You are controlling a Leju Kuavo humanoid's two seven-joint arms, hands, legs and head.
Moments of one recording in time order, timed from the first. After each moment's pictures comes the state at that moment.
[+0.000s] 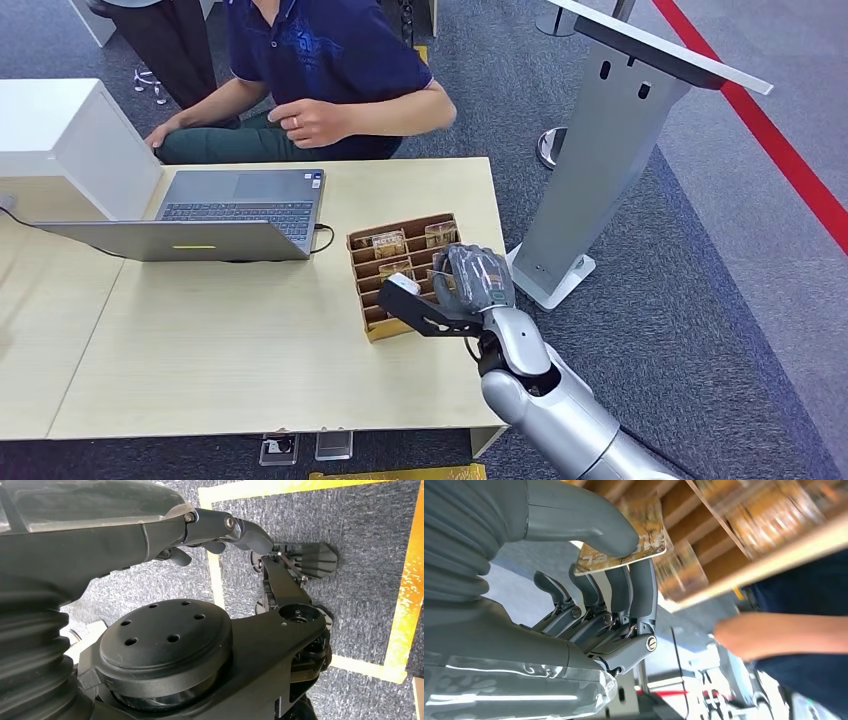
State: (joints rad) left arm -0.19 0.00 -1.29 -0.20 1.32 0.13 -0.04; right arm -0.60 -0.09 0.84 -1.32 0.88 -0.21 0.37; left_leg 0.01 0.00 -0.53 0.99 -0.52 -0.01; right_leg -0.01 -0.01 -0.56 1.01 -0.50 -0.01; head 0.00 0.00
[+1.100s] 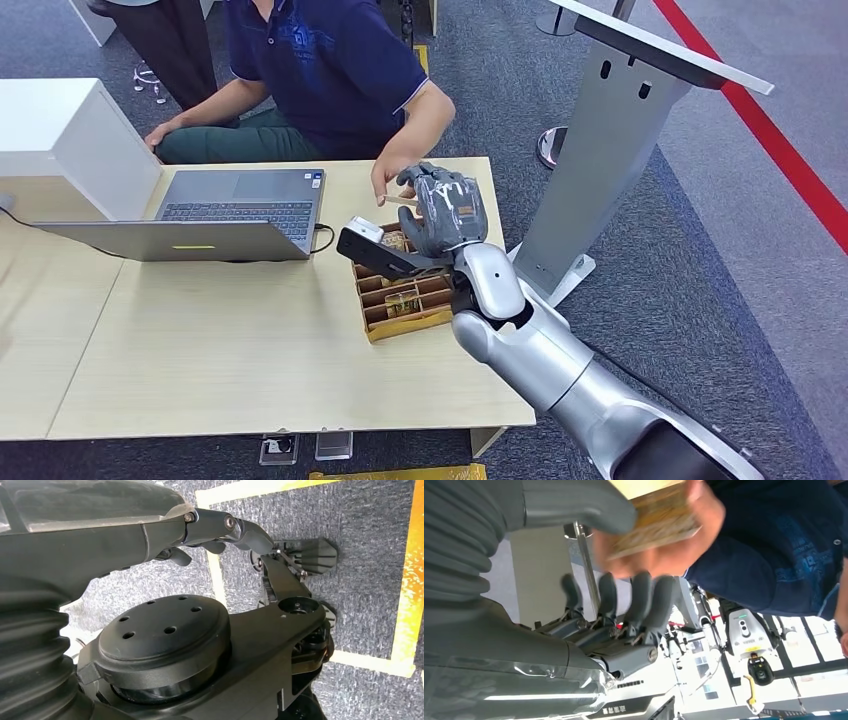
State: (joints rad) left arm -0.19 0.00 -1.30 -0.20 1.32 0.13 -0.04; right arm -0.77 0.04 0.85 -0.92 0.92 -0.43 0.25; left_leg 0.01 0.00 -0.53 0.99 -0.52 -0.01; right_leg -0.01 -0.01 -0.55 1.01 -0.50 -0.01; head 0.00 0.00
